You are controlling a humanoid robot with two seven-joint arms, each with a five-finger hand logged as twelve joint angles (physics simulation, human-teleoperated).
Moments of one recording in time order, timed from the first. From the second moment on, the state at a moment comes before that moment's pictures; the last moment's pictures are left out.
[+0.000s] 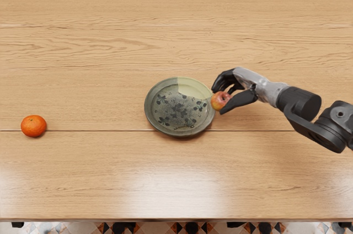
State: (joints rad) left arm -0.05 0.00 0.03 -0.27 0.04 -0.06 0.14; right arm 0.67 -0.60 0.61 1.52 -0.94 0.01 -0.24
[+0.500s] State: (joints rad) left arm -0.05 0.00 0.03 -0.27 0.04 -0.06 0.14; right arm 0.70 -0.40 0.60 1.47 -0.95 -0.01 -0.26
